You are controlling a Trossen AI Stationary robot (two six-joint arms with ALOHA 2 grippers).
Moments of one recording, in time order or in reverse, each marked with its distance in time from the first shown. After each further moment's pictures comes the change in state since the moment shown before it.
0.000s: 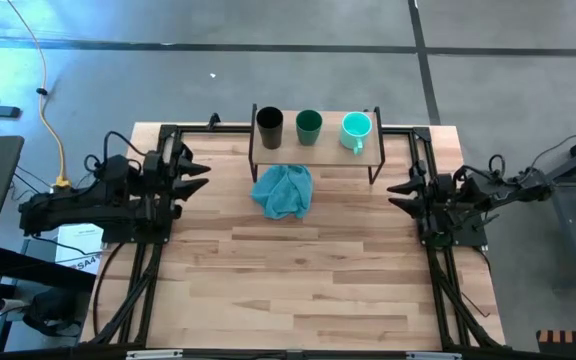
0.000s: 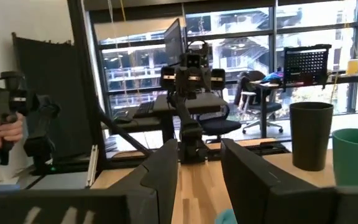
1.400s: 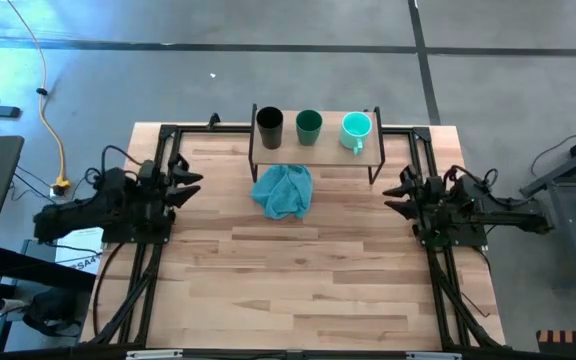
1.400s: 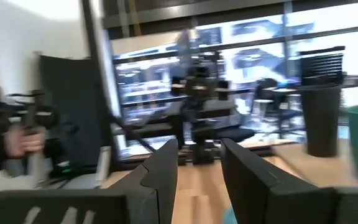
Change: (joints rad) left arm 0.000 -0.285 -0.204 -0.022 -0.016 -0.097; right arm -0.347 -0.195 -0.251 0.116 -0.397 0.106
